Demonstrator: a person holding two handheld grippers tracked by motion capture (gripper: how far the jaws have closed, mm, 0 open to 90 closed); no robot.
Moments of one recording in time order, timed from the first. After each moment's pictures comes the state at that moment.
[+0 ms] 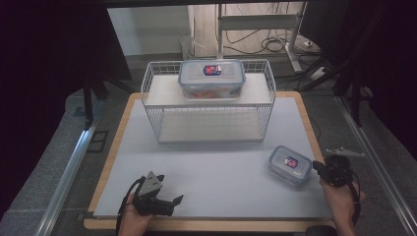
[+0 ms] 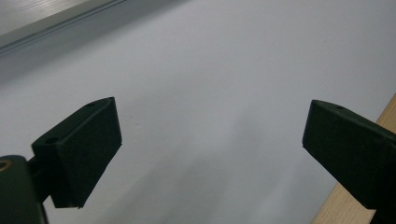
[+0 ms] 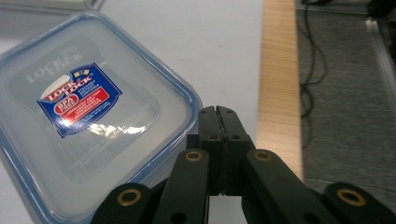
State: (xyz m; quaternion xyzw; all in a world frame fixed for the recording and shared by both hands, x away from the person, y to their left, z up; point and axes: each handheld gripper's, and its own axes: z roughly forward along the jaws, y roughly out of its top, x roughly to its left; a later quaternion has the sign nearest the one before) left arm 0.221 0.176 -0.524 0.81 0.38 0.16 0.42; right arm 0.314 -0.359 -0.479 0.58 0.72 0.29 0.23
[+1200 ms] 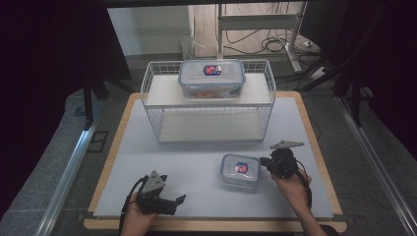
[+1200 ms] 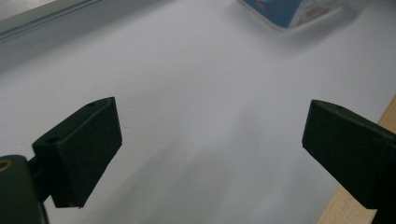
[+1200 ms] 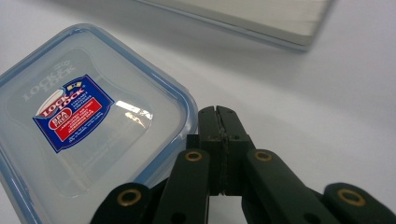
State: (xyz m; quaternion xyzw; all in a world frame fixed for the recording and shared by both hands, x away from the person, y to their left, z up) left arm 0.225 0.171 -0.527 0.81 0.38 0.15 0.42; right arm 0.339 -0.228 -0.493 0.45 0.81 0.35 0.13
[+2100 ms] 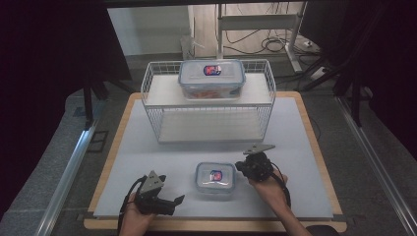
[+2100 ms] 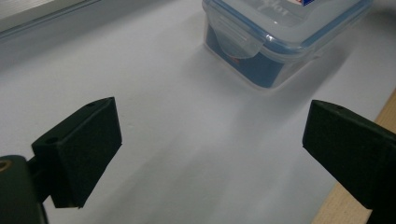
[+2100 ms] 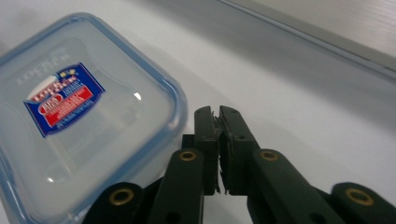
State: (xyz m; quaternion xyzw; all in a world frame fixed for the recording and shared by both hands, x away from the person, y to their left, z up) left arm 0.224 0.177 -0.526 0.81 0.38 0.14 0.42; right arm 0.330 -0.166 -0.499 0.37 0.85 0.36 0.11
